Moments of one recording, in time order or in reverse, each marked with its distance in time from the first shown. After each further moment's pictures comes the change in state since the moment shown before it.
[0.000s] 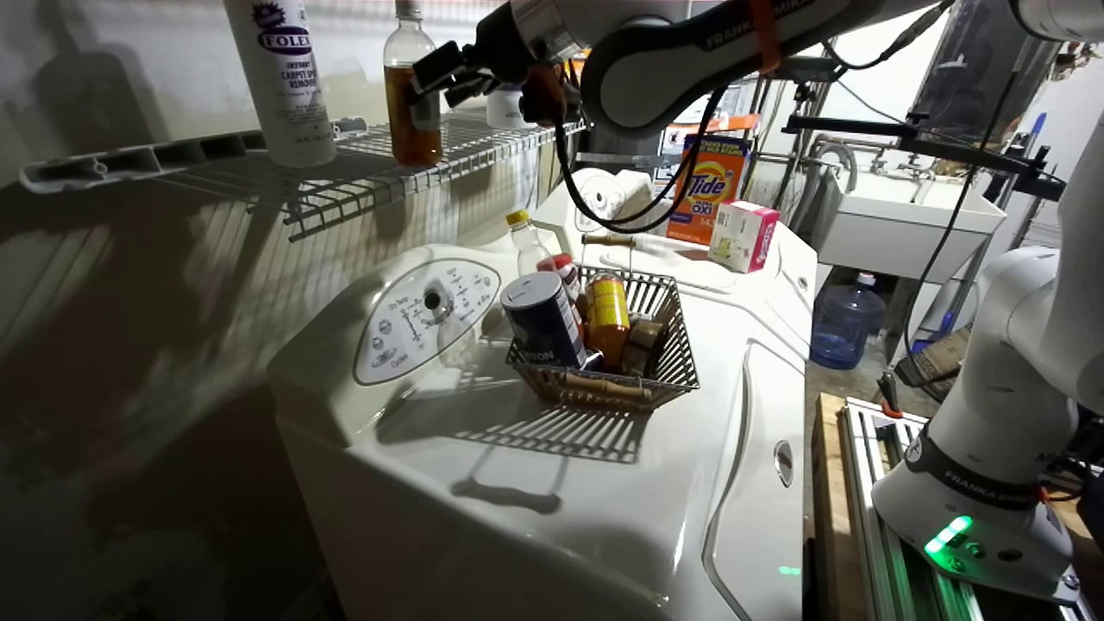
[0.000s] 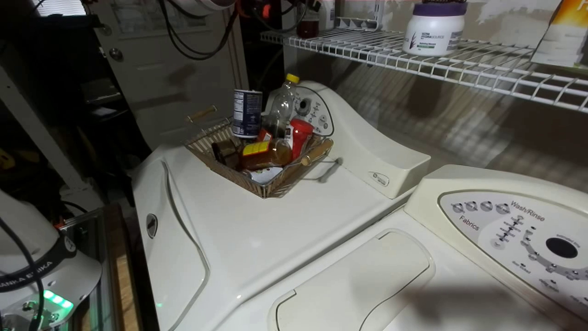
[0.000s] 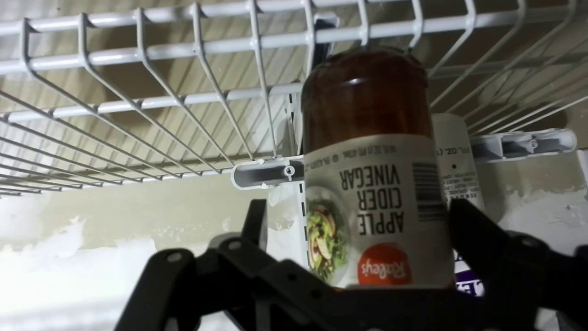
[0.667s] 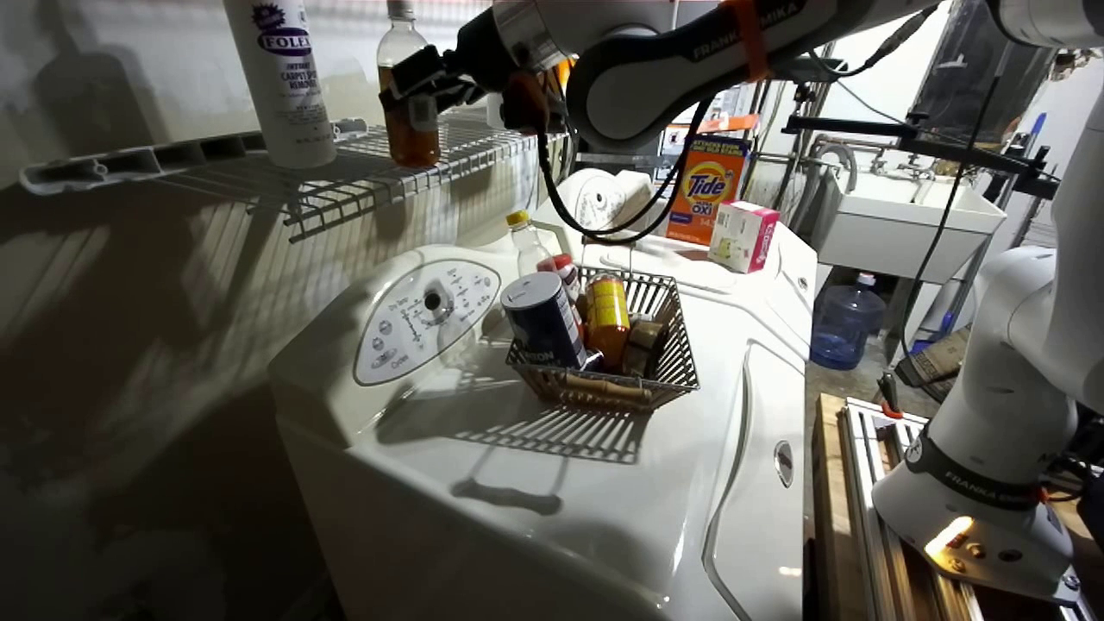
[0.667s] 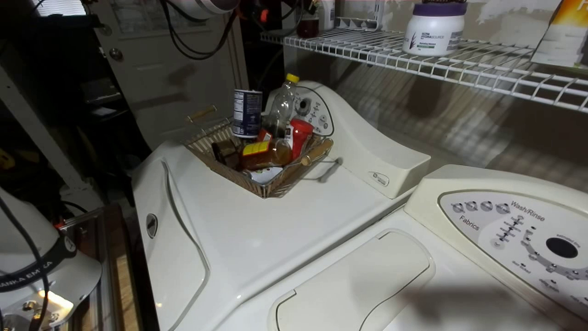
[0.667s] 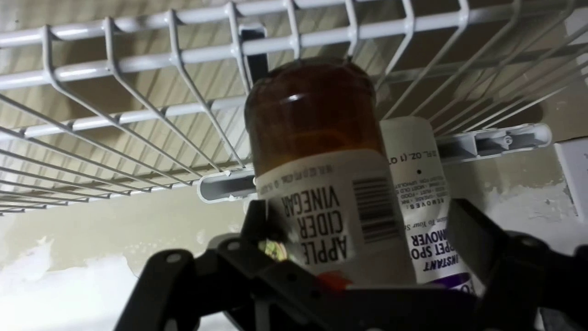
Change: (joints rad) arm 0.039 0.043 -0.003 0.036 -0.004 0.013 0.061
